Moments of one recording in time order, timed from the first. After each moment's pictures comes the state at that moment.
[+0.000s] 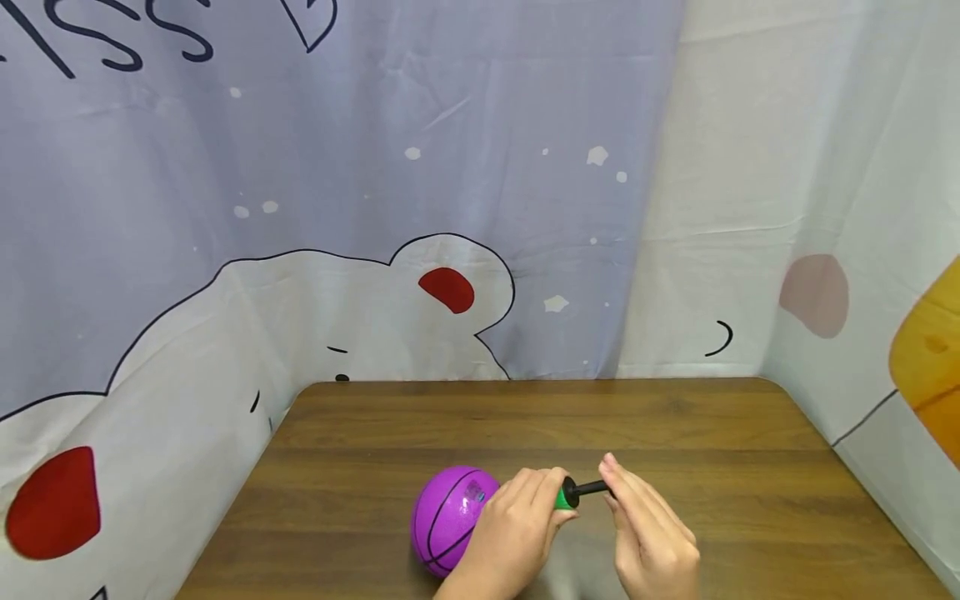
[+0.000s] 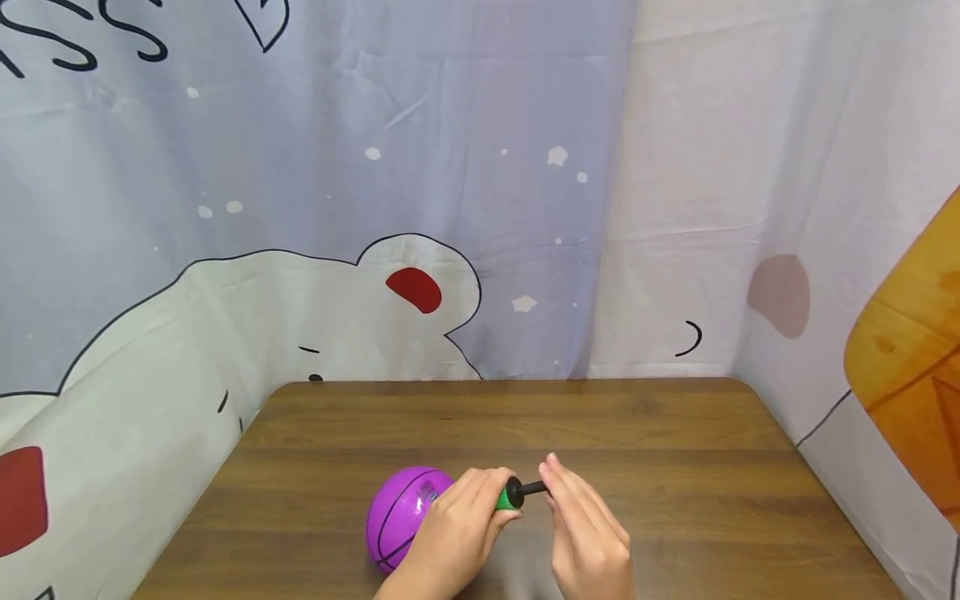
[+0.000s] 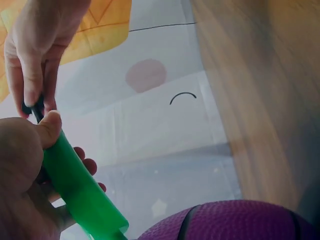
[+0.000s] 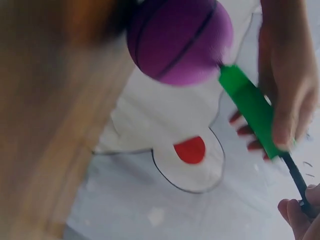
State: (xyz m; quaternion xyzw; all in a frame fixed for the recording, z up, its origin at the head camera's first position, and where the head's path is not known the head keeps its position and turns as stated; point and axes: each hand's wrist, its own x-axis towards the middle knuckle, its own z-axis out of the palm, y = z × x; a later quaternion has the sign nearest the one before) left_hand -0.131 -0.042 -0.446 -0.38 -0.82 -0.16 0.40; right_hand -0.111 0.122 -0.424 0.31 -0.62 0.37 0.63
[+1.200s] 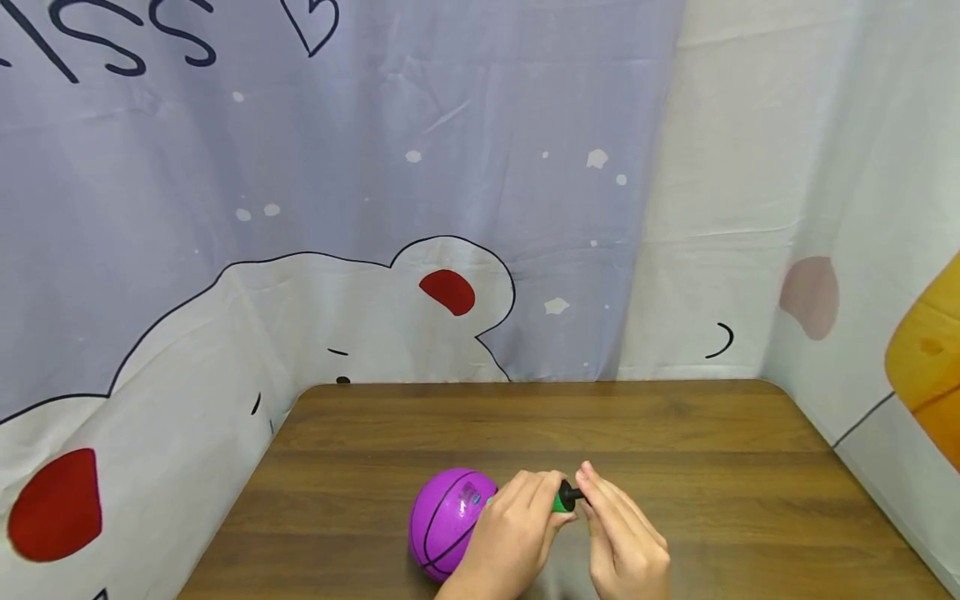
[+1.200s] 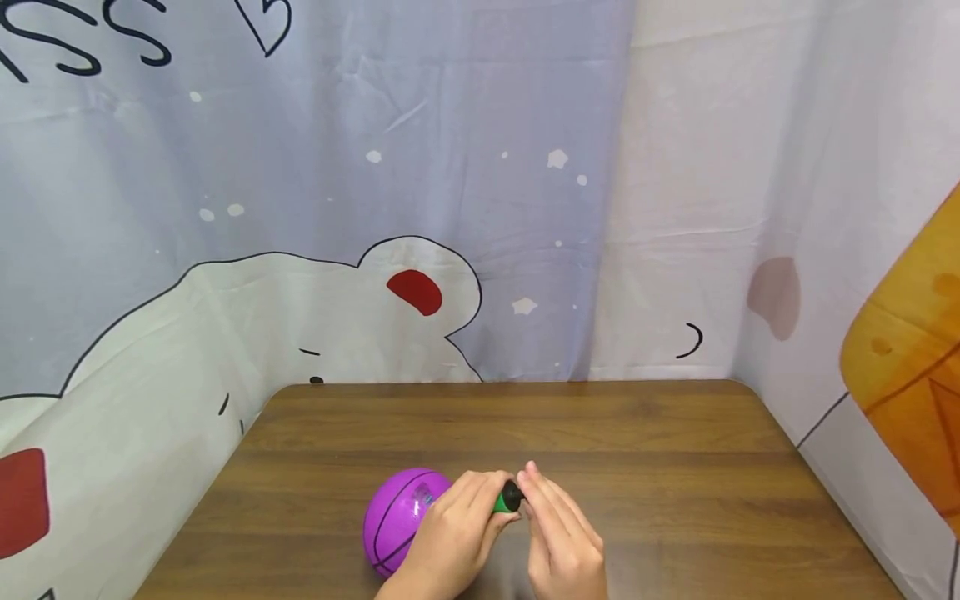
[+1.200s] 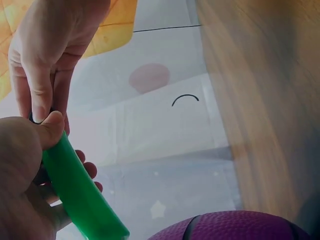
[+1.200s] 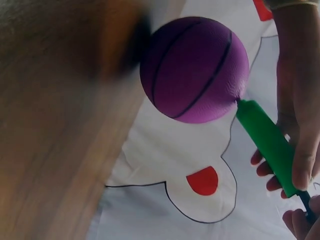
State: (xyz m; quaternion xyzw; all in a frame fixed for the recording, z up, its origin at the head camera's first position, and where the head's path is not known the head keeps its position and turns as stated) left_hand -0.128 -0.043 -0.445 -0.38 -0.82 -0.17 0.40; right_hand -0.116 0.107 -0.446 0.31 -0.63 0.38 0.60
